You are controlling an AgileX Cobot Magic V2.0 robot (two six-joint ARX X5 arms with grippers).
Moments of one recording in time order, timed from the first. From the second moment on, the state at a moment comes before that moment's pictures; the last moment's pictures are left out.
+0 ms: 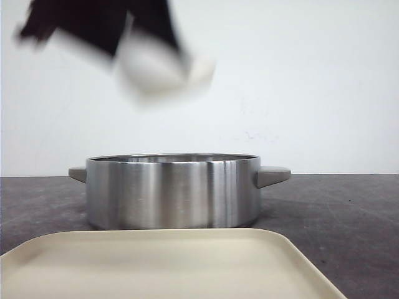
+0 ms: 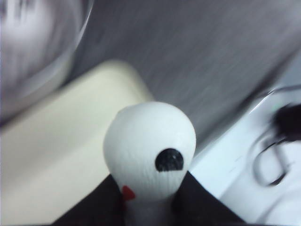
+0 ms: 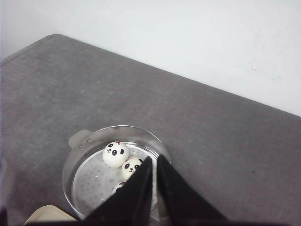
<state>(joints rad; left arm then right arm) -1.01 1.20 1.12 -0.73 0.10 -0.47 0.86 1.08 1.65 -0.97 0.32 0.16</state>
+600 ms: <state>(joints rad) -0.62 1.51 1.44 -0.83 0.10 -0.19 0.86 1.08 1.65 -0.97 0.32 0.16</state>
